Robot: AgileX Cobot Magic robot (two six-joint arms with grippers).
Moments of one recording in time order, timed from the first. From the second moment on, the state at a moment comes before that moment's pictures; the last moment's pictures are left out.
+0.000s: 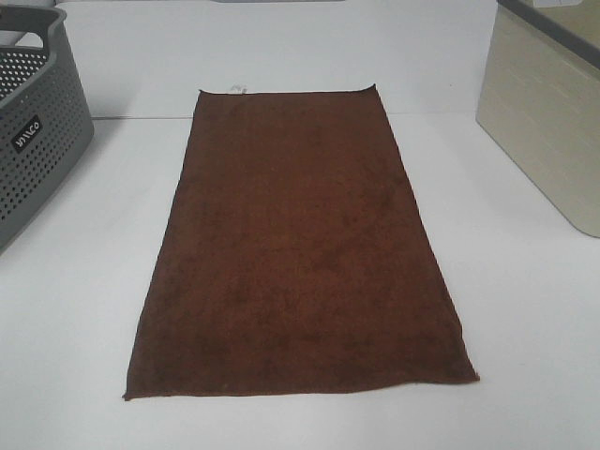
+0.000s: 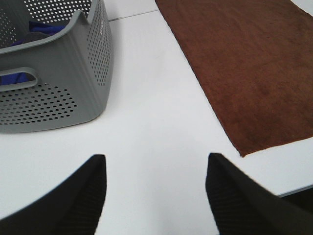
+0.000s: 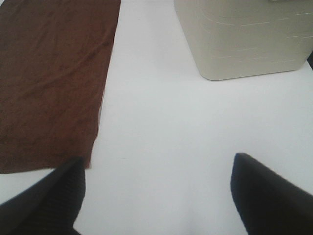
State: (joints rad) left arm -0.09 -0.01 -0.50 -0.07 1.06 0.15; right arm -0.01 -0.01 -0.50 0.01 1.07 -0.03
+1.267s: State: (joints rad) left arm -0.09 -0.01 -0.50 -0.07 1.06 0.15; right arm -0.01 -0.01 -0.50 0.01 1.07 -0.03
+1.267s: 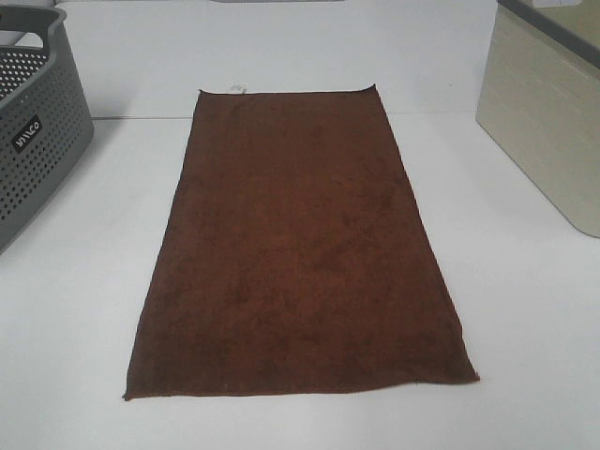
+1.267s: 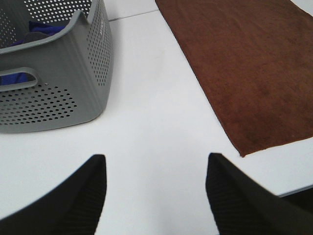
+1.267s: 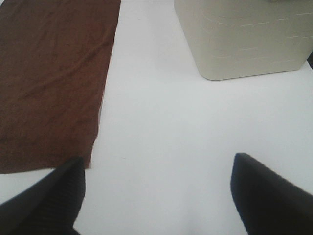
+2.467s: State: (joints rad) left arm -0.09 -0.01 -0.50 -0.07 1.06 0.15; right arm -0.01 -0.01 -0.50 0.01 1.07 -0.03
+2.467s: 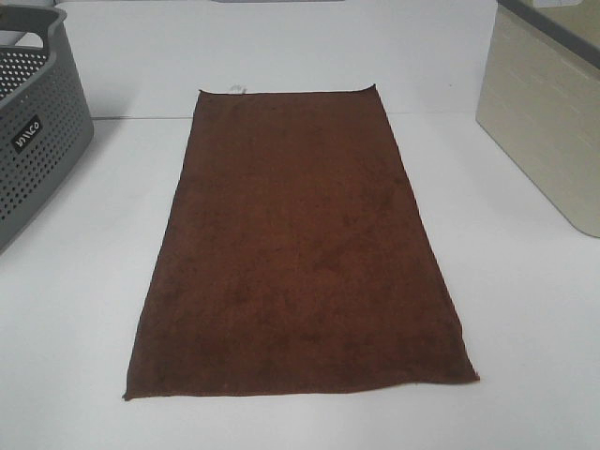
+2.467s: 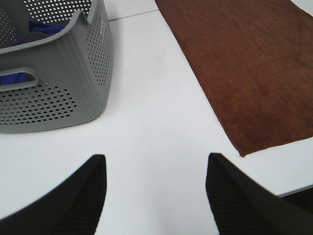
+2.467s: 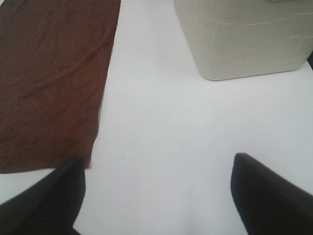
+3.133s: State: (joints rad) left arm -0.09 -0.01 -0.50 -0.07 1.06 0.15; right arm -0.01 -0.01 -0.50 0.01 1.07 -0.03
